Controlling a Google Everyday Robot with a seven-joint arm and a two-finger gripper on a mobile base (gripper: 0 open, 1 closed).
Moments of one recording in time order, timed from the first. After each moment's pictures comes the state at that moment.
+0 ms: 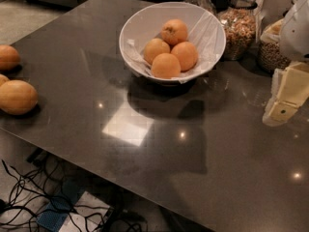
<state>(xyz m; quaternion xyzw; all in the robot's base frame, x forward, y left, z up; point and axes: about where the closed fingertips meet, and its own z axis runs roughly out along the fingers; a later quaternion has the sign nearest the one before) 0.438 -0.217 0.977 -0.60 0.78 -0.03 0.16</state>
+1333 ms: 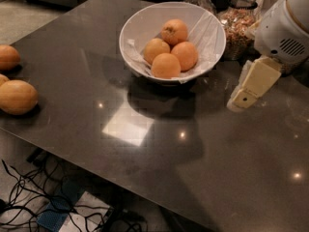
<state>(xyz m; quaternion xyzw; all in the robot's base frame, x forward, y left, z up) 0.477 -0.183 0.968 -0.55 0.80 0.00 0.24</state>
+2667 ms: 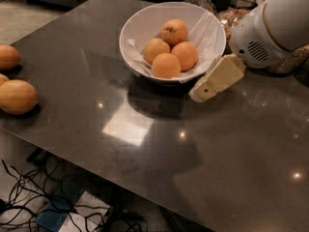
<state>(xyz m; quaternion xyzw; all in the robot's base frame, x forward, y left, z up) 0.495 -0.135 0.973 -0.46 0.82 0.05 0.34</state>
